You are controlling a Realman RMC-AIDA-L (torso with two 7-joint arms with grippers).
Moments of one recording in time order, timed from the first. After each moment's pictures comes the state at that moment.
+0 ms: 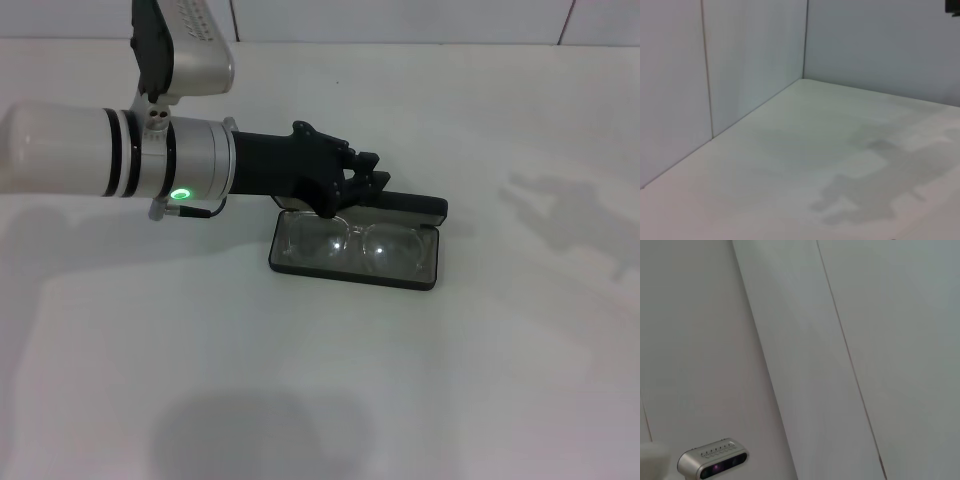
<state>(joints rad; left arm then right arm) -0.70 -2.09 1.24 0.65 1.77 1.15 -1.47 0.35 1.99 -0.66 -0.90 -1.52 -1.72 1.56</state>
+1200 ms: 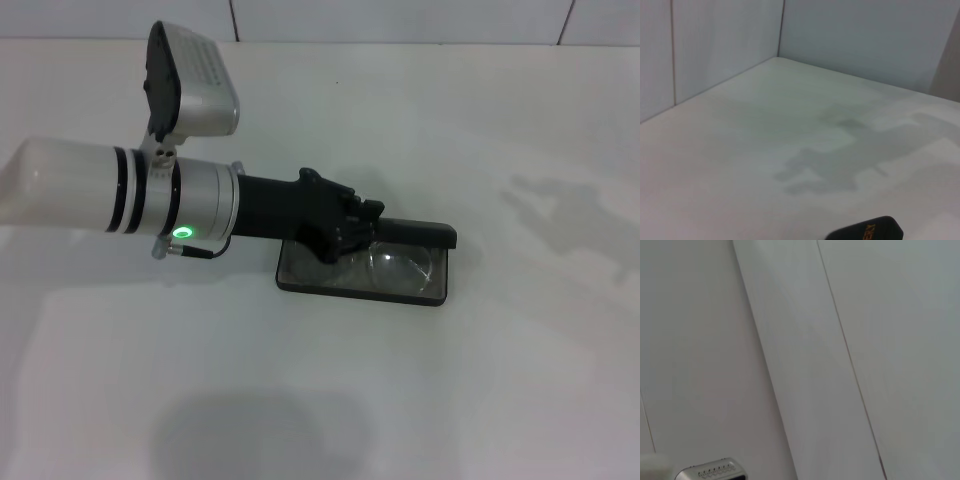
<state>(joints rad) -0.71 -2.09 1.24 0.54 1.77 1.20 -1.44 0.34 1.99 -0.66 -0.89 -1.52 -1.73 1.55</state>
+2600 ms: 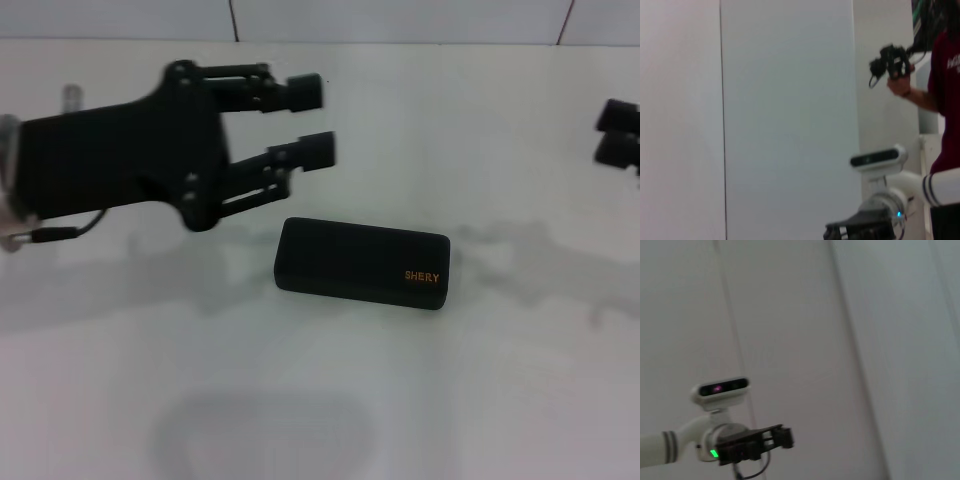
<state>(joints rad) -0.32 -2.08 1.09 1.10 1.38 1.75 -1.41 0.37 2.00 -0.72 -0.87 -1.55 -1.92 1.46</state>
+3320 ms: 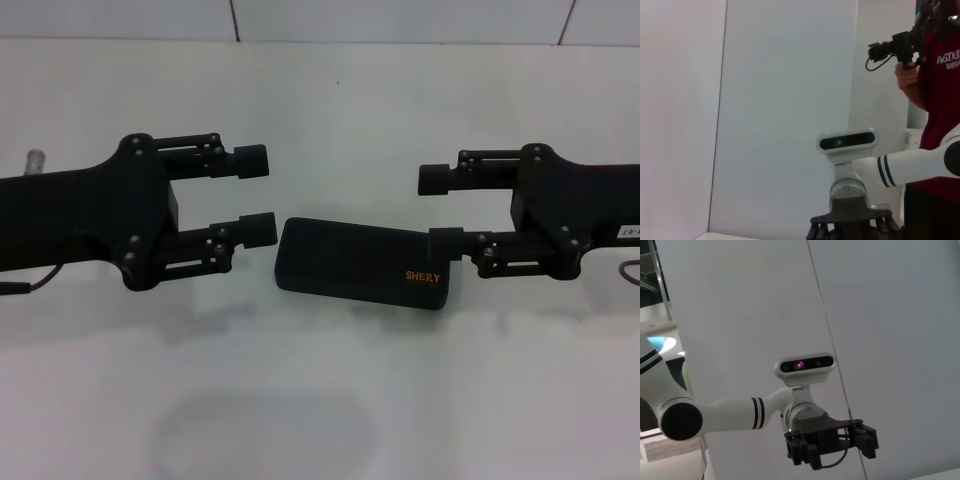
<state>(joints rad) -0.34 -2.01 1.02 0.92 1.46 1.87 -1.39 0.55 2.02 -1.02 -0.73 -1.55 -1.85 1.42</state>
